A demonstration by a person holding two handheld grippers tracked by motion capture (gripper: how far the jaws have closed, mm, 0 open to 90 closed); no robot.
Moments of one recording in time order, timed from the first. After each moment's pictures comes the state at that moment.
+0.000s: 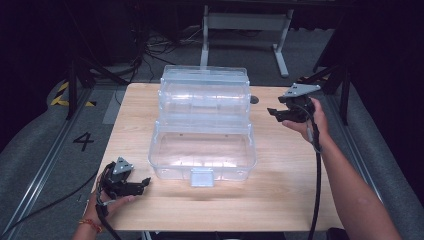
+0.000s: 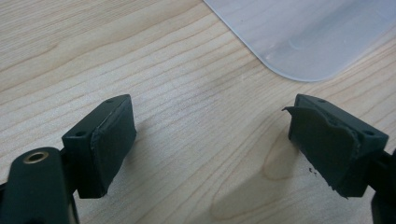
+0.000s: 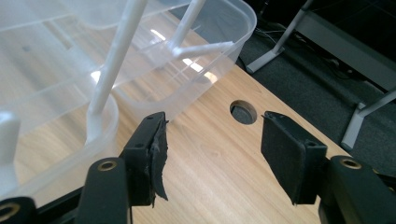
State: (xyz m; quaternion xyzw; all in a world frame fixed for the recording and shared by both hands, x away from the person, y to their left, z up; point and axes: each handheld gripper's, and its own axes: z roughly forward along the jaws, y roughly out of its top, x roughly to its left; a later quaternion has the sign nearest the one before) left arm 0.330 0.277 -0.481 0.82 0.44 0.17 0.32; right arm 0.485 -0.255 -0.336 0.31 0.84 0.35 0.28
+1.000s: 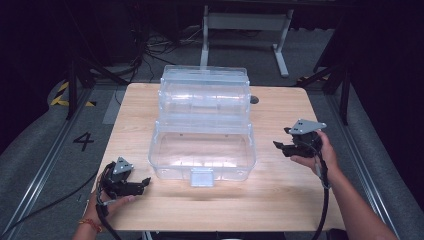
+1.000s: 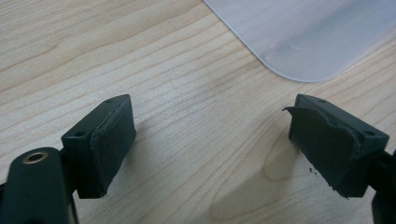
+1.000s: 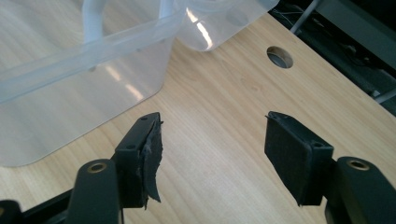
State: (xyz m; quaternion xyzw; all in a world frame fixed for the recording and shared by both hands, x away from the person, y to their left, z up) left arm 0.330 0.277 -0.482 0.82 0.44 0.17 0.32; right arm 0.412 -0.276 -0.390 0.29 0.86 0.34 0.26
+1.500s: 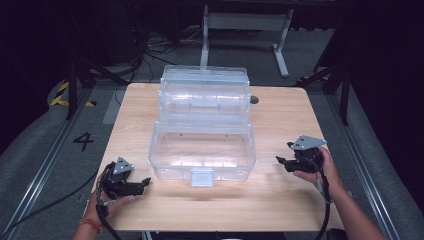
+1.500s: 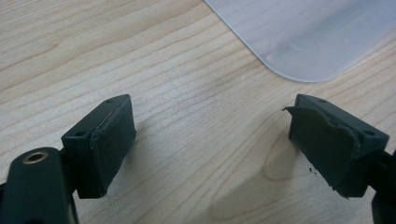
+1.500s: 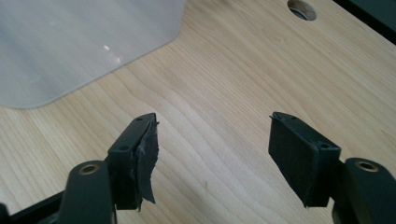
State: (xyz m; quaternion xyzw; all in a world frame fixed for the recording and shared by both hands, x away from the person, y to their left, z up) left arm 0.330 0.277 -0.482 0.82 0.44 0.18 0.32; right arm 0.389 -0.290 -0.430 0.31 0.86 0.32 0.25
